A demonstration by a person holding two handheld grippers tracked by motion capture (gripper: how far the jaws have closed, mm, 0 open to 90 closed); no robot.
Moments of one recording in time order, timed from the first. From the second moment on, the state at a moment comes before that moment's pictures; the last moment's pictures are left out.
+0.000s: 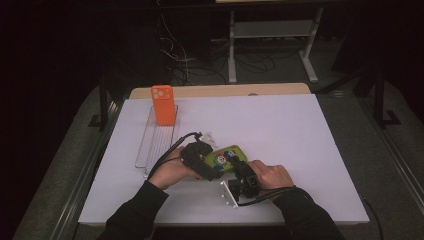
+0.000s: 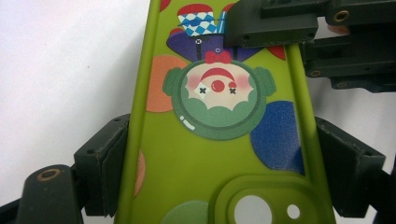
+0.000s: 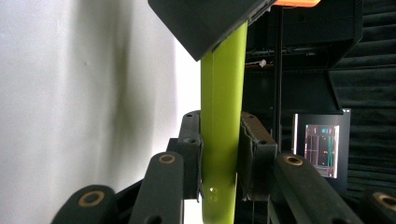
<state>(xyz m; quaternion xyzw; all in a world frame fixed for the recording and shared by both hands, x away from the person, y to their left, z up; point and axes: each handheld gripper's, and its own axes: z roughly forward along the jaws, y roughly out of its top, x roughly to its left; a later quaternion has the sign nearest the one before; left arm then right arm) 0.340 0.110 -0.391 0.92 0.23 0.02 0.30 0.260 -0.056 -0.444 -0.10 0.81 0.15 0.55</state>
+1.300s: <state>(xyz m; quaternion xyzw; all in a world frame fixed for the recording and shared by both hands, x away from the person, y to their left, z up) 0.344 0.136 -0.383 0.91 0.24 0.03 0.33 0.275 -0.077 -0.431 0.01 0.83 0.18 0.52</state>
